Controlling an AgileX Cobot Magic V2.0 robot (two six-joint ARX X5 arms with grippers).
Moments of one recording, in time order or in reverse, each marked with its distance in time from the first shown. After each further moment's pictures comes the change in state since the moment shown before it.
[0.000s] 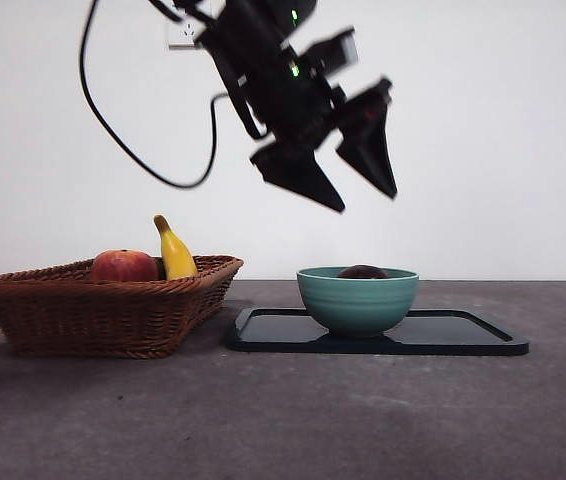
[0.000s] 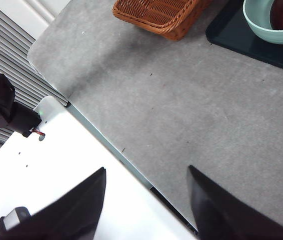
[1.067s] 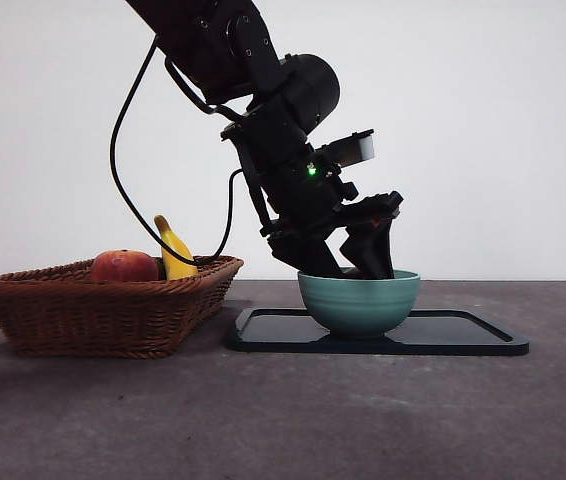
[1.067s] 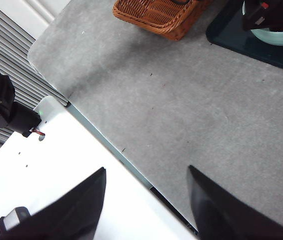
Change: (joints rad) left arm -0.006 0.160 0.001 0.058 -0.052 0.045; right arm 0.000 0.000 0.000 0.000 0.000 0.000
